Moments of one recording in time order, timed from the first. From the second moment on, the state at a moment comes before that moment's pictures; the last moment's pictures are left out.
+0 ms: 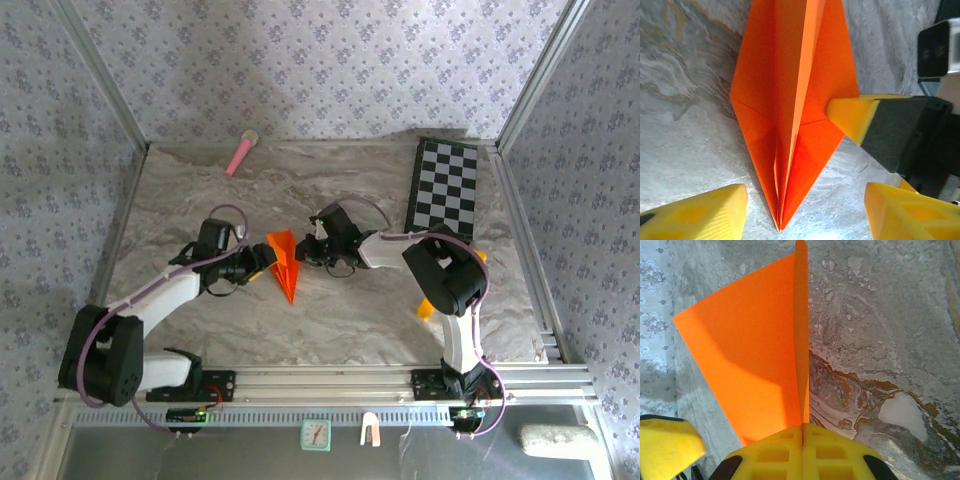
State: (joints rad) left arm -0.34 1.29 0.62 -0.22 0.48 -0.81; right arm 0.71 1.97 1.10 0.13 -0.46 0.85
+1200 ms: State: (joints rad) left arm -0.45 1.54 0.81 -0.28 0.37 -0.73; right arm 0.70 1.99 1.09 0.16 -0.48 0.86
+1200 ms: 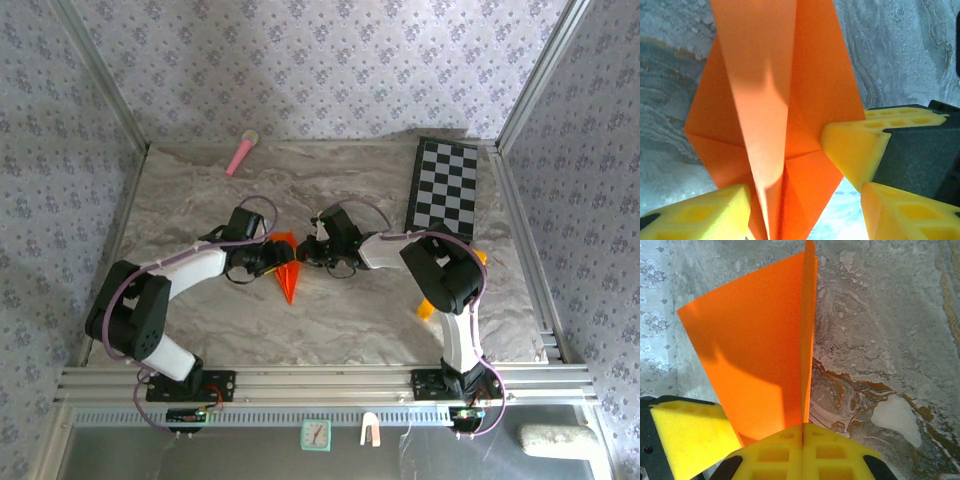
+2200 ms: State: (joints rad) left arm -0.52 1.59 0.82 -0.36 0.36 -0.68; right arm 0.69 2.00 1.09 0.16 -0.50 0.88
